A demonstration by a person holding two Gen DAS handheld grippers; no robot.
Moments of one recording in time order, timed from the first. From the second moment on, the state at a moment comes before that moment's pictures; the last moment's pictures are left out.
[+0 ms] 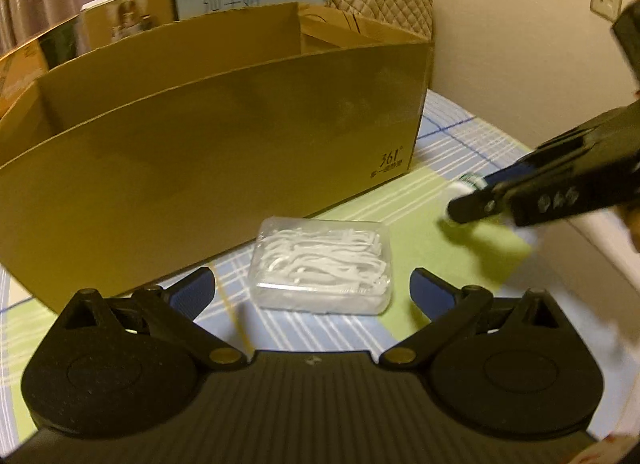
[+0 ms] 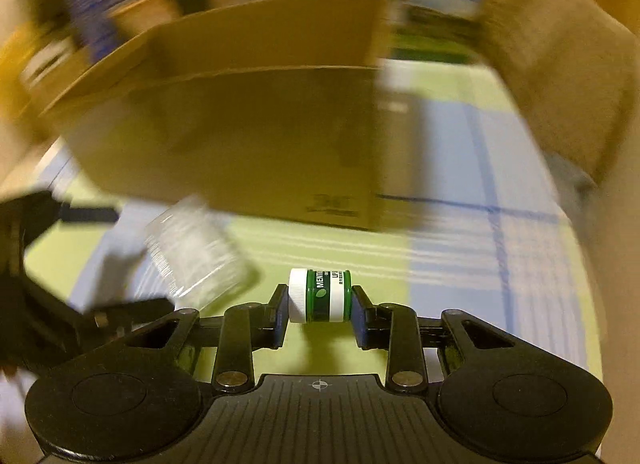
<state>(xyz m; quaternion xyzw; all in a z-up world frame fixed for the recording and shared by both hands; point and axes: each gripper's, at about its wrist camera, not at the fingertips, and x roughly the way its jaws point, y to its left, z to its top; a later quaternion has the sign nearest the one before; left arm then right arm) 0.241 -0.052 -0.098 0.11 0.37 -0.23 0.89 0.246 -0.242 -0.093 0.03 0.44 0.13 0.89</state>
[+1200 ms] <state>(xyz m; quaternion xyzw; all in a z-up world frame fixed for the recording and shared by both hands) 0.237 -0.059 -0.115 0.04 0.42 -0.15 0.90 0.238 -0.237 -0.100 0.02 0.44 0.12 0.89</state>
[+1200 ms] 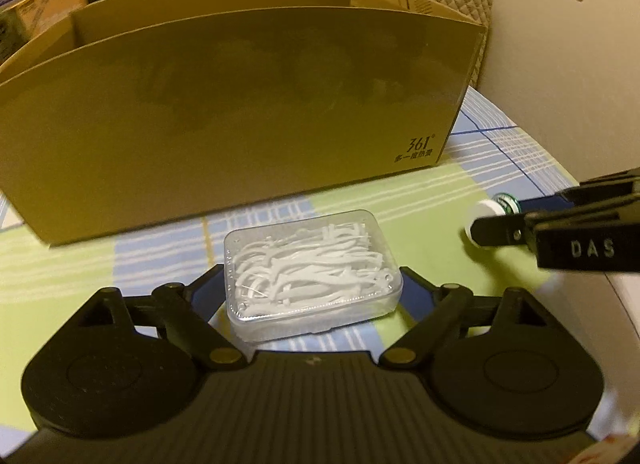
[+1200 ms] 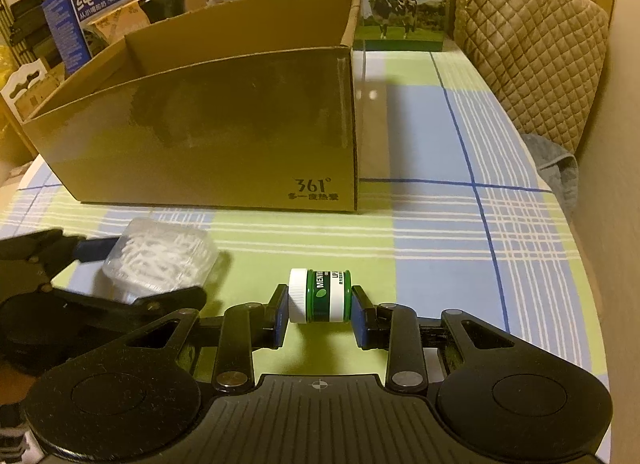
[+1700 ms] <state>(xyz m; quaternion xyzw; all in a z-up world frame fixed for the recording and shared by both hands) 0.198 -0.021 -0.066 -0.01 0.41 -0.10 0.91 0.201 -0.216 -0.067 0.05 0.40 0.14 0.91</state>
